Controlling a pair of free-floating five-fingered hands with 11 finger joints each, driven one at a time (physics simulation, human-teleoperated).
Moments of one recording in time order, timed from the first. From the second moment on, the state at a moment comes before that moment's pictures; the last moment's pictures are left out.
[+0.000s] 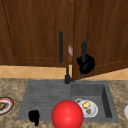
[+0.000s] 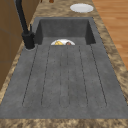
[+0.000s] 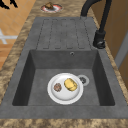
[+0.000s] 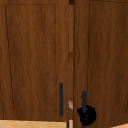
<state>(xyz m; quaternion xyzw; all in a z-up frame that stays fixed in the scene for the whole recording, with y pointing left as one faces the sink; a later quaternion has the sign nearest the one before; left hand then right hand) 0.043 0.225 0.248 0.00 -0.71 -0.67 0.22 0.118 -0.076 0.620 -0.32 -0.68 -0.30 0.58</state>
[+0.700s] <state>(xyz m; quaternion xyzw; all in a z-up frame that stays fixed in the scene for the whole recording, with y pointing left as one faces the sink) 0.043 0.225 0.248 0.00 -0.71 -0.67 0.22 0.094 -0.093 0.620 -0.29 -0.69 -0.30 0.59</state>
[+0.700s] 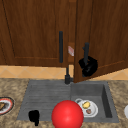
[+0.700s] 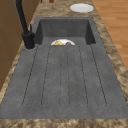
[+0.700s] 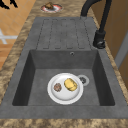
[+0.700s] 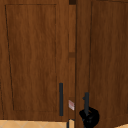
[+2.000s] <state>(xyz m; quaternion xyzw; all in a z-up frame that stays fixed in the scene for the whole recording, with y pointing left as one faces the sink) 0.043 0.225 0.248 0.00 -0.71 -0.67 0.22 -0.024 -0.223 0.616 -0.18 -0.74 -0.20 0.62</state>
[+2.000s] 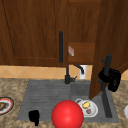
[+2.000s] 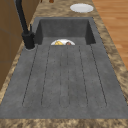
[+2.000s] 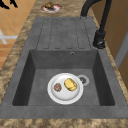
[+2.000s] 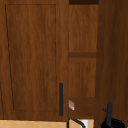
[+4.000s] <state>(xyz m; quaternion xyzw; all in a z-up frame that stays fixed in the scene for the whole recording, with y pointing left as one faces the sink) 0.043 0.225 0.248 0.00 -0.71 -0.67 0.22 -0.091 -0.395 0.614 -0.03 -0.76 -0.08 0.64</state>
